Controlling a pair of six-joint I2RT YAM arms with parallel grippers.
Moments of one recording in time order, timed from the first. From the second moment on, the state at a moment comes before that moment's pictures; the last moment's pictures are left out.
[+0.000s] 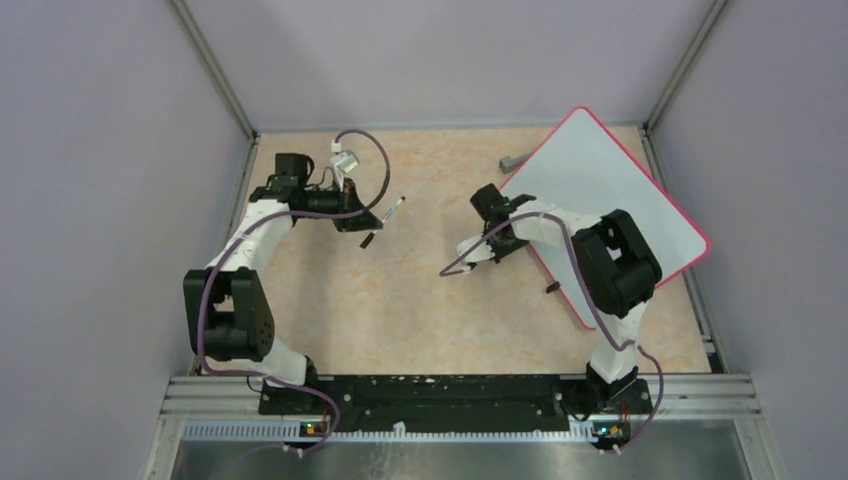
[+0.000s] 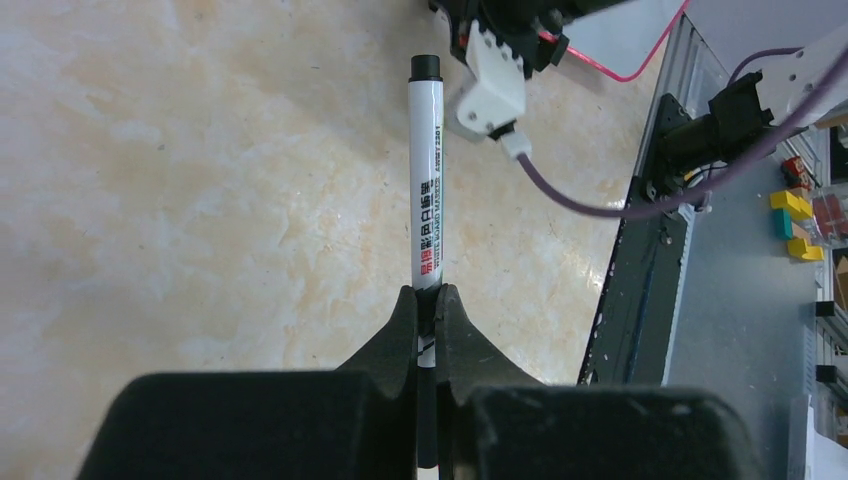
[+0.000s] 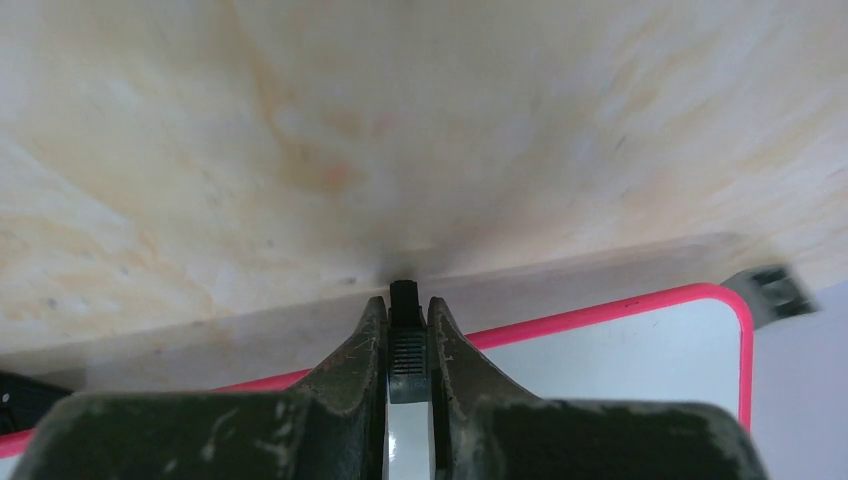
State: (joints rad) left arm -0.02 1.54 1.18 -0.59 1.13 0.32; right arm 0.53 1.91 1.26 -0.69 0.24 -1.49
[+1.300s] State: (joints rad) left arm 0.08 1.54 1.15 -0.49 1.06 0.14; right arm 0.91 1.50 0.96 -0.22 0.28 -0.88
